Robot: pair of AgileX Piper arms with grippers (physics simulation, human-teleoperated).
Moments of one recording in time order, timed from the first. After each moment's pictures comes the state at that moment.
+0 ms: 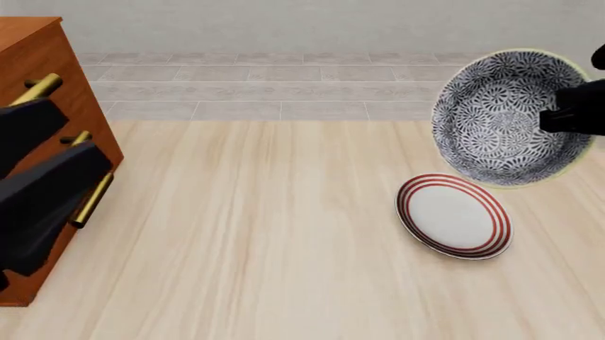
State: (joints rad) left arm -0.75 0.40 -0.49 -0.02 0.00; right arm -0.08 1.01 -0.86 0.33 -0.27
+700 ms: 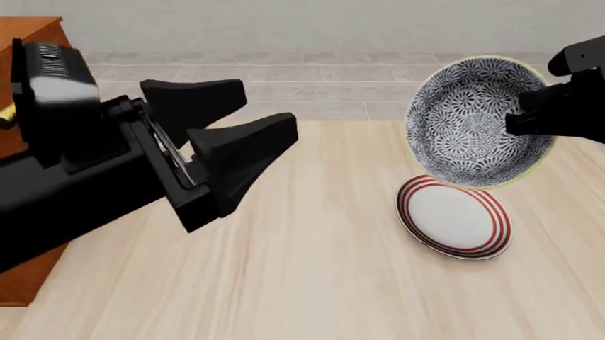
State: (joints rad) left arm -0.95 0.91 -0.71 -0.17 -0.09; right arm 0.01 1.08 -0.85 0.25 -0.27
